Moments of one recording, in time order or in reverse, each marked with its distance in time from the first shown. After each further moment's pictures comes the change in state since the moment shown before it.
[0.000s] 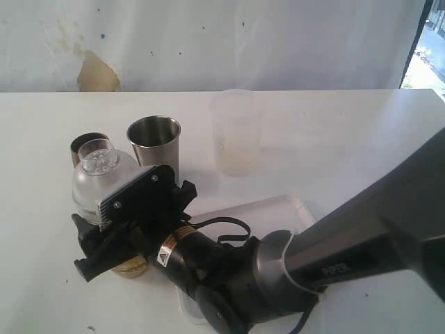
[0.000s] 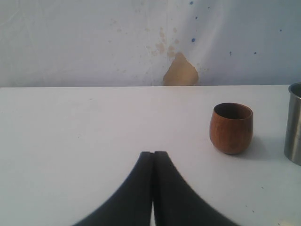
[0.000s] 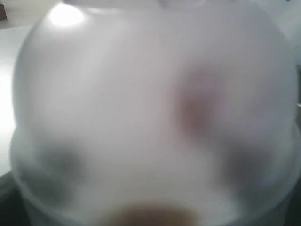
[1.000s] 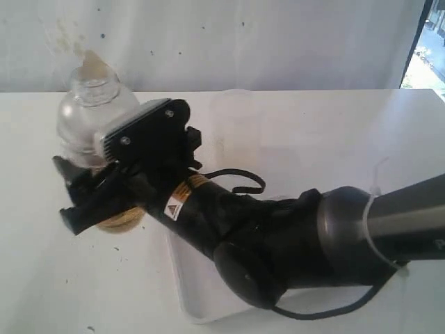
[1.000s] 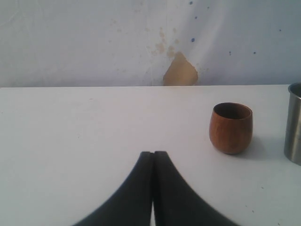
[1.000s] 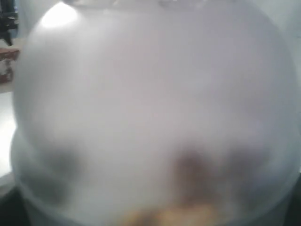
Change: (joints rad) left arm 0.000 0.000 0.000 0.000 0.000 0.000; right arm -0.034 -0.233 0.013 -0.091 0.074 0.035
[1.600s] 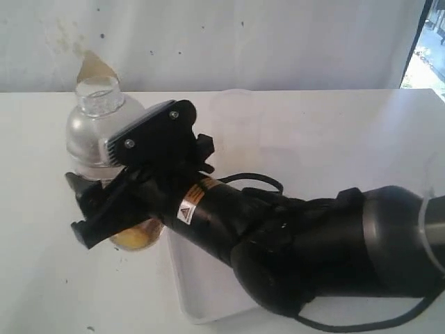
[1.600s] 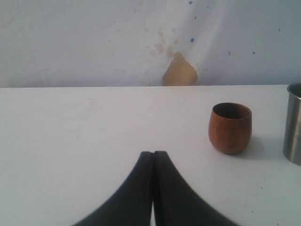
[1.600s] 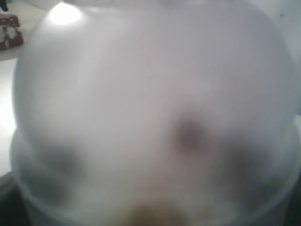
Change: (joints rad) left arm -0.002 0.000 0.000 0.000 0.000 0.000; right arm 0.014 -0.103 0.049 0.052 0.173 -0.051
